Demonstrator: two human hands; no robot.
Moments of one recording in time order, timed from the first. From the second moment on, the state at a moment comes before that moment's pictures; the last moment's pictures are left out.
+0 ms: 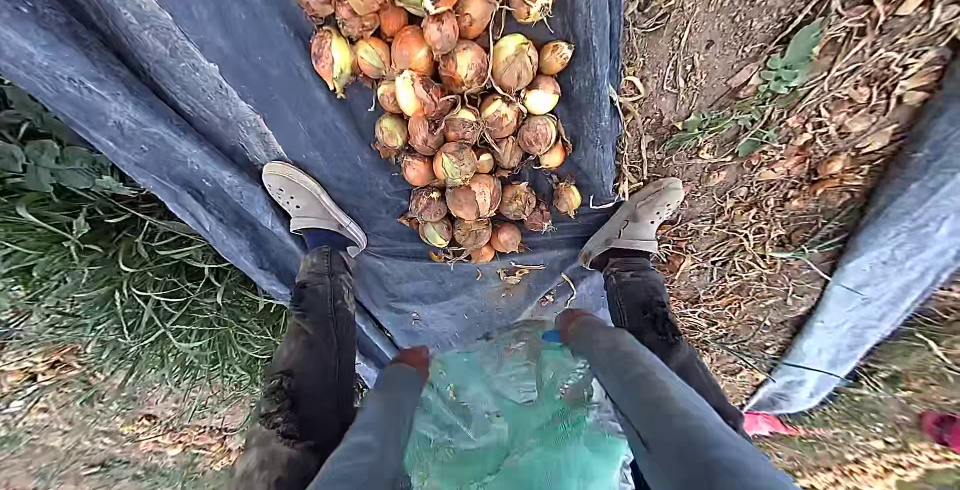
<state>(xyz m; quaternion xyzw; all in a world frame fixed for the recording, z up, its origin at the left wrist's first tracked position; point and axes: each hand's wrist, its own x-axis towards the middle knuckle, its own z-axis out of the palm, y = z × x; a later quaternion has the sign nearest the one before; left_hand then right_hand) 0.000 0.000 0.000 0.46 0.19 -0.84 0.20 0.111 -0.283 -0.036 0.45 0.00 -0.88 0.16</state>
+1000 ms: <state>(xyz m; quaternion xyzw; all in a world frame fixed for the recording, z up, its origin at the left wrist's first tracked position) 0.116 0.066 -0.171 0.71 0.30 -0.64 0.08 0.219 -0.307 -0.165 0.76 -0.07 -0.61 0.20</state>
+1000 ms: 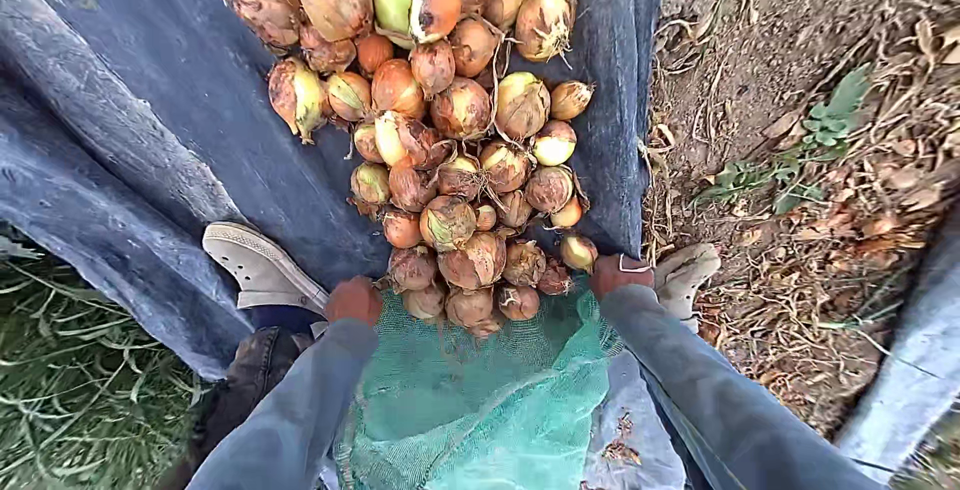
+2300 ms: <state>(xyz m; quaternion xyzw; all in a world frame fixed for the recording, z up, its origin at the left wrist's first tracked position) 0.396 0.161 -0.171 0.52 0.36 -0.42 0.66 0.519 -0.082 -0.174 0.77 0.08 -0.60 -0.20</state>
